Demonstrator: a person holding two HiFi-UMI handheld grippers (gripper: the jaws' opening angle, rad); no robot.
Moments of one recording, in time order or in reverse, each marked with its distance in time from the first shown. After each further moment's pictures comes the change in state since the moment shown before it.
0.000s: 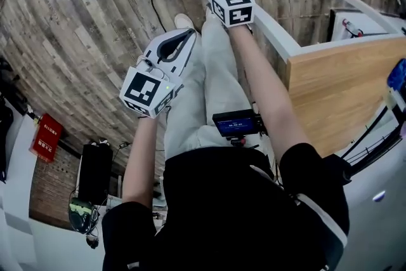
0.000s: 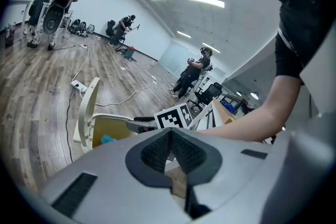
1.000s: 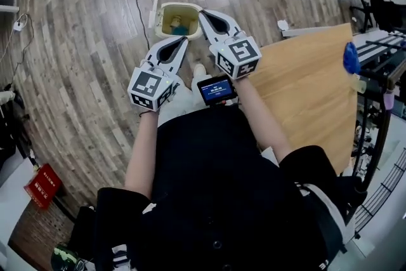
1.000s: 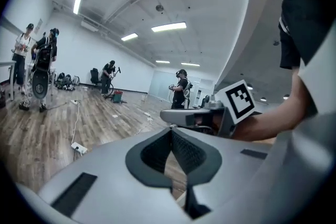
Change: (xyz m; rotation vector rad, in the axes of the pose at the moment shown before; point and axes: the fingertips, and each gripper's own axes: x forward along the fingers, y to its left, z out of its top) left arm -0.117 -0.148 0.152 0.327 -0.280 0.028; right arm -0.301 0.151 0.239 -0.152 -0.389 0.059
